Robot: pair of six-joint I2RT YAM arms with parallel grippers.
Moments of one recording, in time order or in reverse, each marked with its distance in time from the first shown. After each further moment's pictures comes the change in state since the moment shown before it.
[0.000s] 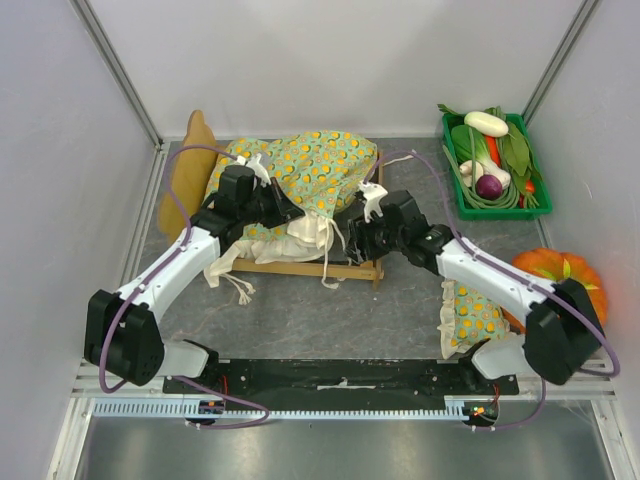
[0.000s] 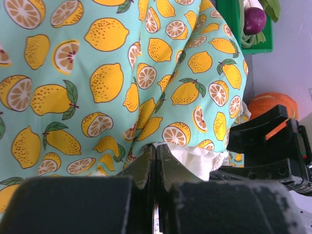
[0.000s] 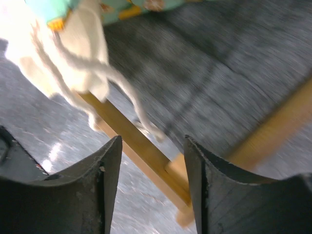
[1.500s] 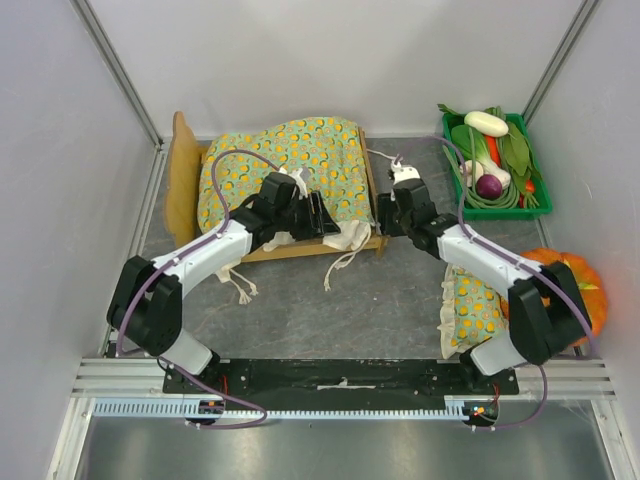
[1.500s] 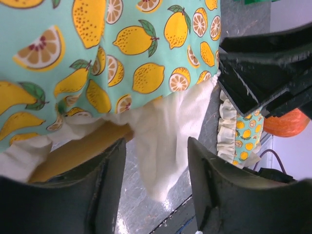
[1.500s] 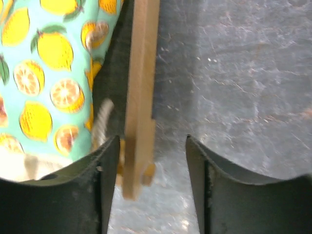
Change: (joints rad) left arm -0.175 0.201 0.051 0.025 0.013 -0.027; right arm -0.144 0.102 0.031 0.034 0.396 0.050
